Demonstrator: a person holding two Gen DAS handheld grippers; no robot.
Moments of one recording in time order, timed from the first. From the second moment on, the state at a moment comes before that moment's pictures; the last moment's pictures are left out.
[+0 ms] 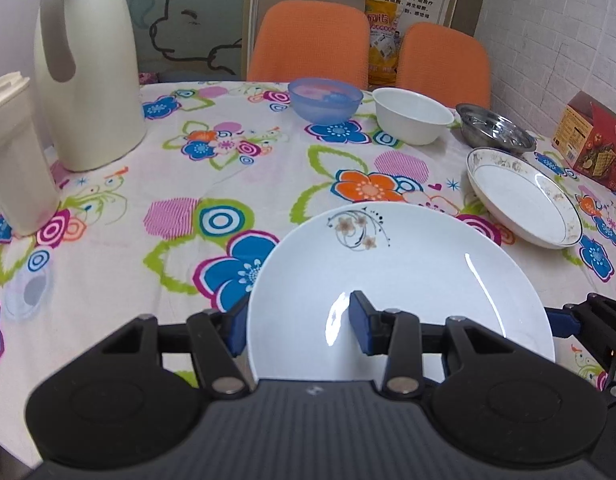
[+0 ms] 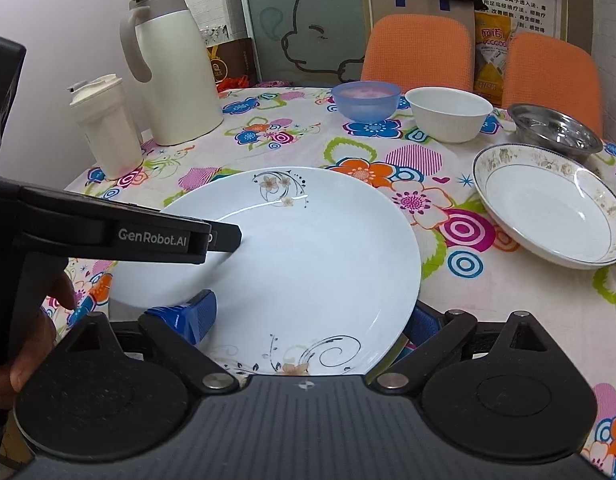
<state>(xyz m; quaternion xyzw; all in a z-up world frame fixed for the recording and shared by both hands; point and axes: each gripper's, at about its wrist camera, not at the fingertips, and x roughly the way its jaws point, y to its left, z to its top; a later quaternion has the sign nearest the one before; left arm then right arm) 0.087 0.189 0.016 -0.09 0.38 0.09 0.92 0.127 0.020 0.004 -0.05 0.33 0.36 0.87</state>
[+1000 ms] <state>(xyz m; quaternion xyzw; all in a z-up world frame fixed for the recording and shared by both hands) 0.093 0.171 0.028 -0.07 0.36 0.07 0.93 0.132 -0.026 0.013 0.02 0.28 0.32 0.90</state>
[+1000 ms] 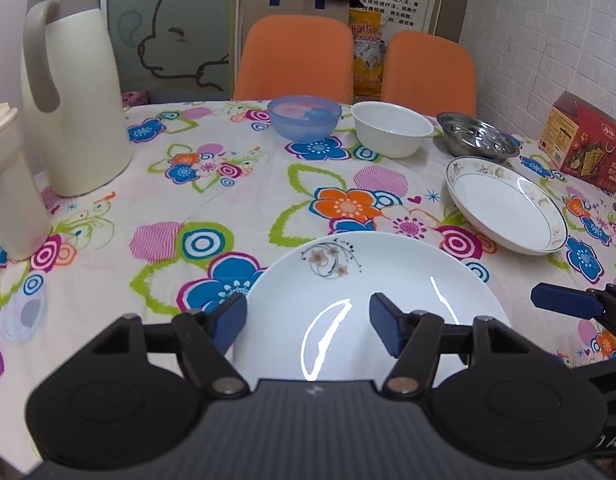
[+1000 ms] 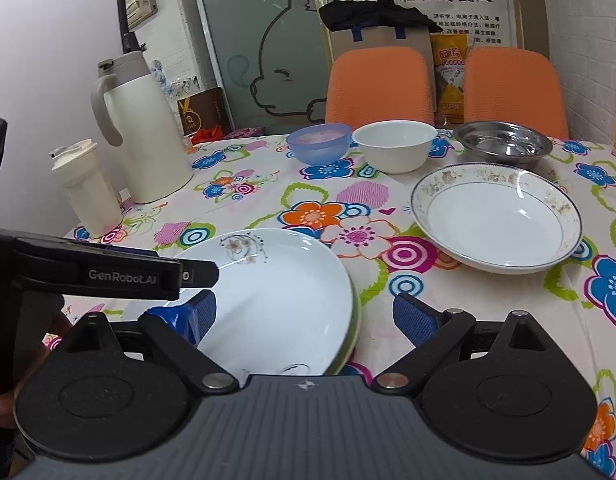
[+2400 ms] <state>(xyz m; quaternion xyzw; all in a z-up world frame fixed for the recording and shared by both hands) 0.310 0.086 0.027 -0.07 0.47 -0.04 0.88 0.309 -0.133 -0.009 0.02 0.34 0.18 0.92</state>
